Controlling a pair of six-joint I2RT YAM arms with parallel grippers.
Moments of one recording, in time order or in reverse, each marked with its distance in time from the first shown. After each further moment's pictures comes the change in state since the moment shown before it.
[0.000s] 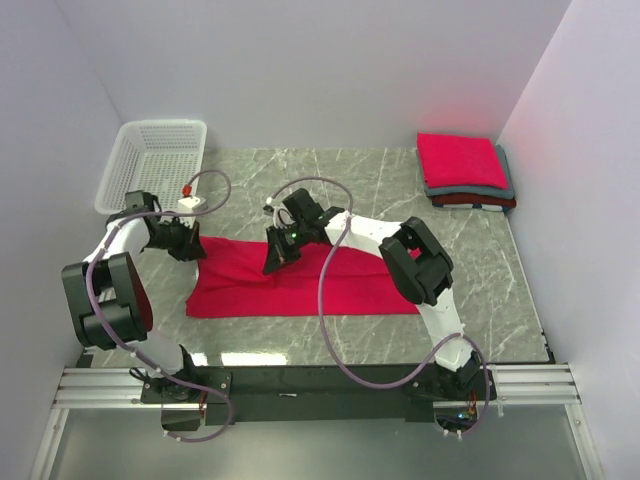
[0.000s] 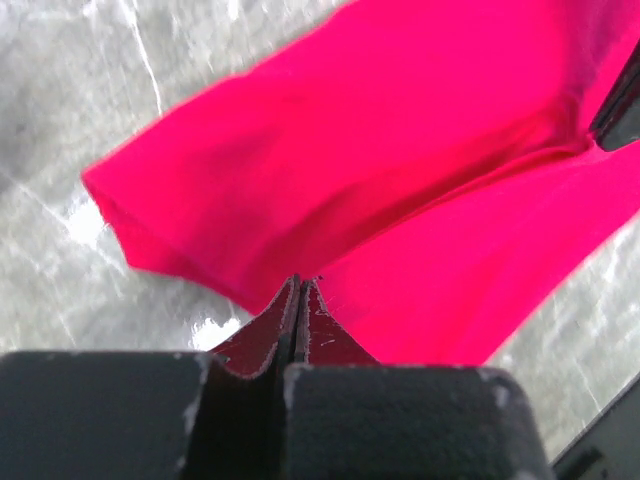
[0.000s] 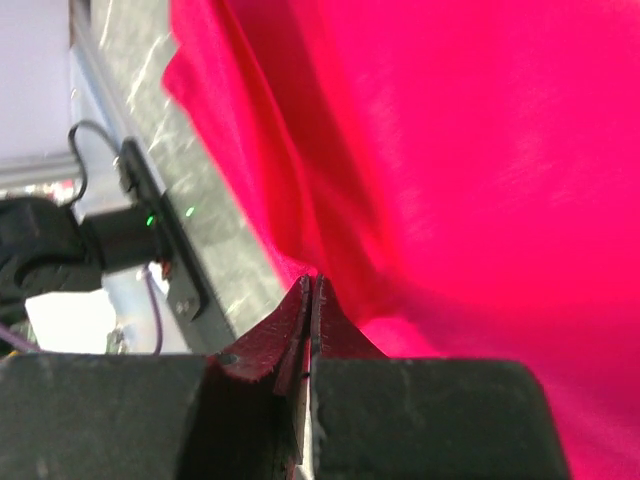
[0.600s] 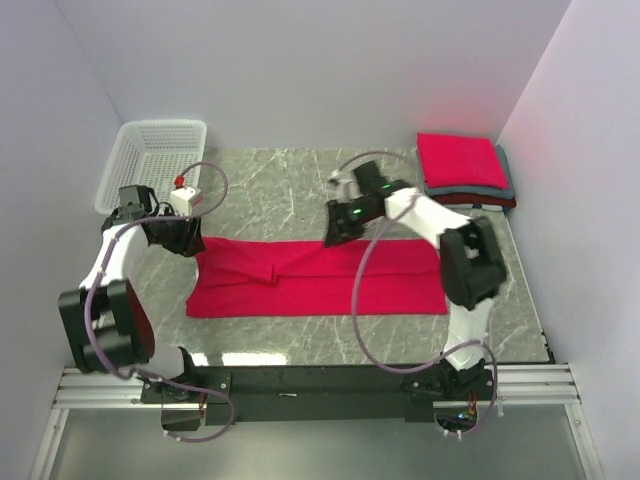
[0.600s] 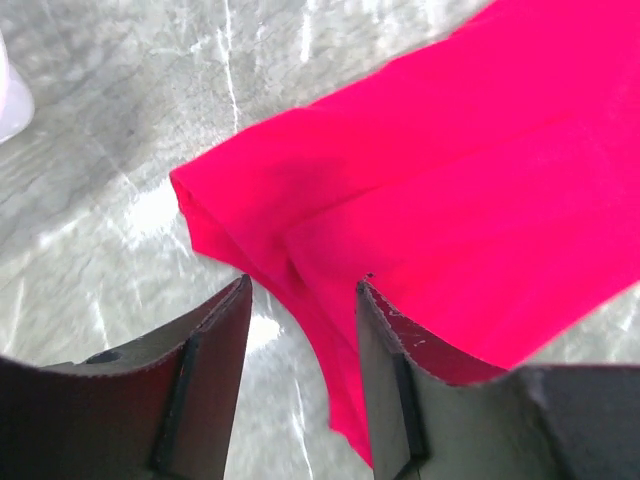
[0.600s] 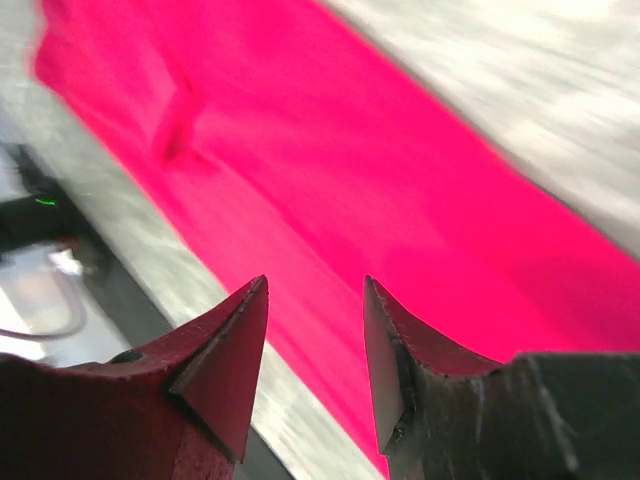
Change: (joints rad) left arm -0.038 -0.111 -0.011 0.105 -0.117 -0.168; right arm -0.291 -0.208 -0.109 -0.280 0.093 -0.270
